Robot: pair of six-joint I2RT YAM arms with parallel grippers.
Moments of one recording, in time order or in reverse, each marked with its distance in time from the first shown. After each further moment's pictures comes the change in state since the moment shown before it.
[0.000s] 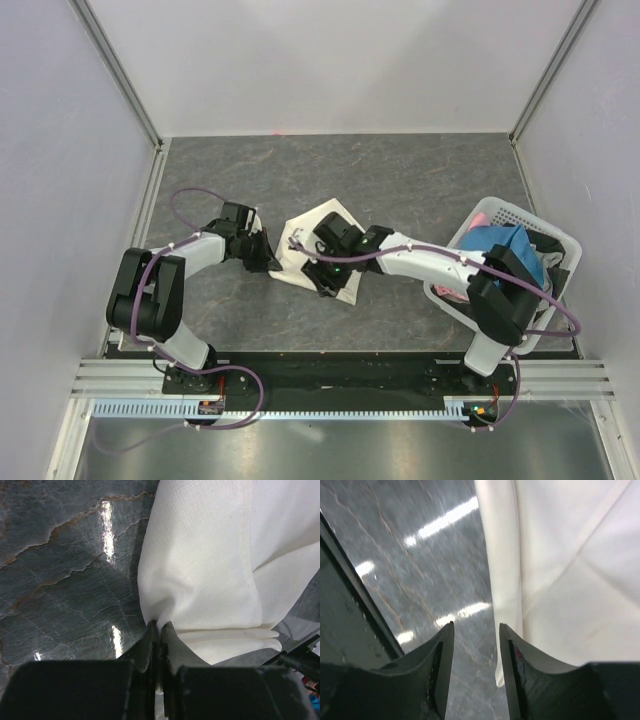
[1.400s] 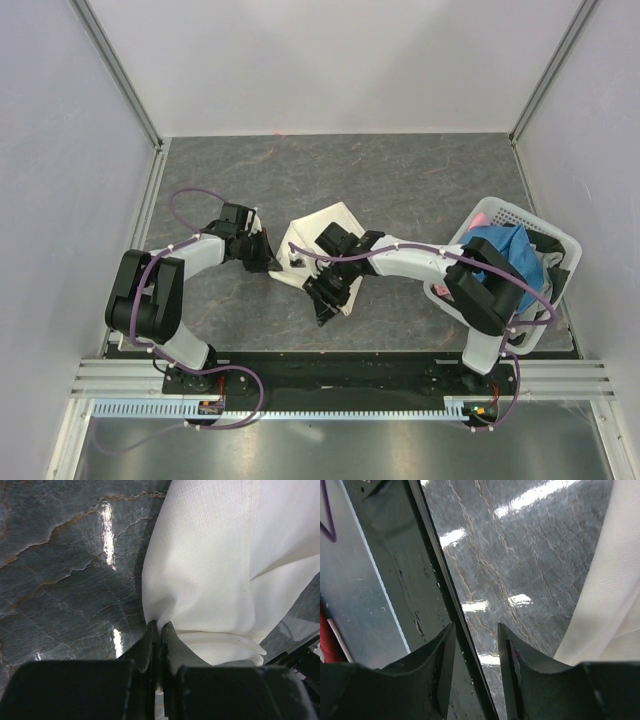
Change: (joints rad) left arm 0.000 -0.010 -0.011 0.013 -0.003 0.000; right arm 0.005 0.060 -0.053 0.029 -0.368 0.060
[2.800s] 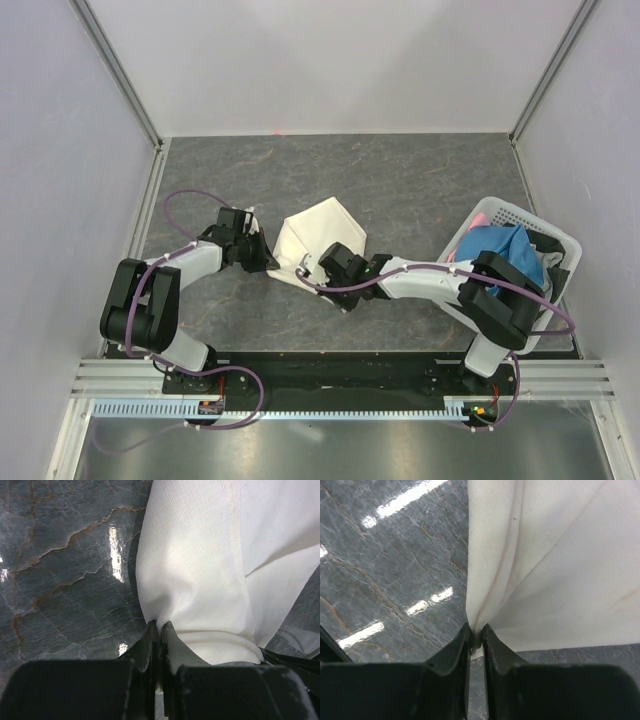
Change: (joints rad) left arm 0.000 -0.061 -0.065 0.090 -0.049 -0.001; right arm 0.099 -0.098 -0.209 0.208 0.598 -0.082
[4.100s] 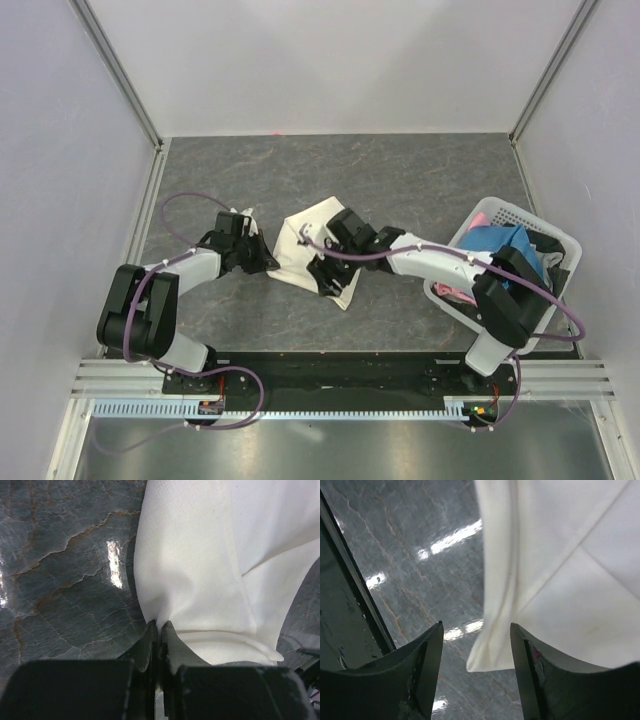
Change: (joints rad) left arm 0.000 -0.043 -0.075 0.114 -0.002 0.002; right arm -0.187 0.003 0.195 -0.081 -0.347 -0.009
